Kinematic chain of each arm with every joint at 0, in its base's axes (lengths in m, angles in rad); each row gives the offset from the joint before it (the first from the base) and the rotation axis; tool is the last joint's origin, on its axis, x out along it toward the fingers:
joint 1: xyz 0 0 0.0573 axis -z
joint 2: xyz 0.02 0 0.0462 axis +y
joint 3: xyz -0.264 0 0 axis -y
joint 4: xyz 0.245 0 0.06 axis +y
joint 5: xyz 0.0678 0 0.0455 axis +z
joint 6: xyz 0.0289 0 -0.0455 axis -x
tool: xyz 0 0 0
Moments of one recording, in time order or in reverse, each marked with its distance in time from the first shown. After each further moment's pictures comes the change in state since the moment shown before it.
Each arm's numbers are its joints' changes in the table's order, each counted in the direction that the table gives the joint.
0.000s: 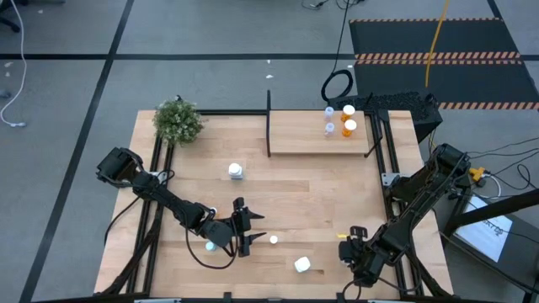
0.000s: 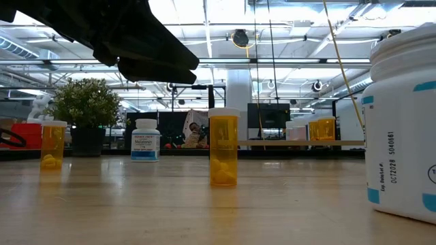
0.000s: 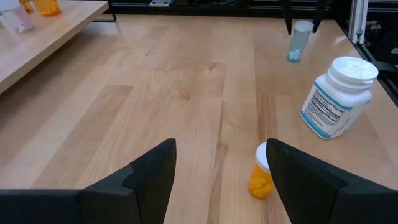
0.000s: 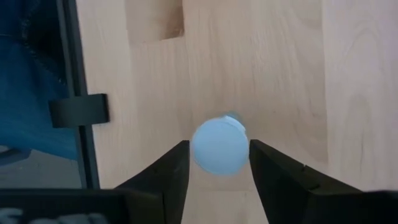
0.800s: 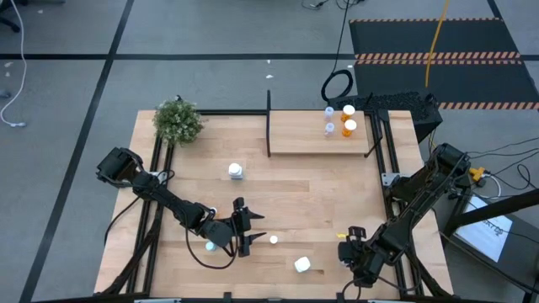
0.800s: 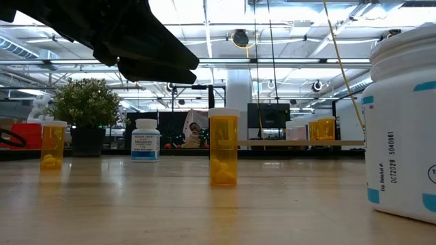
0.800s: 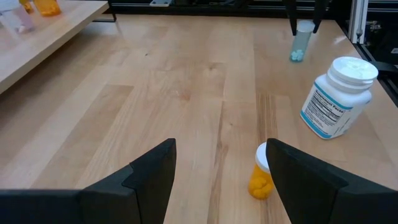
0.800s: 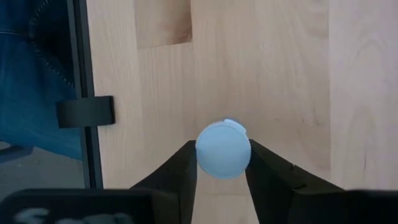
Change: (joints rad) left arm 0.000 0.000 0.000 0.000 0.000 0.000; right arm 0.008 -0.003 0.000 -0.015 0.002 0.034
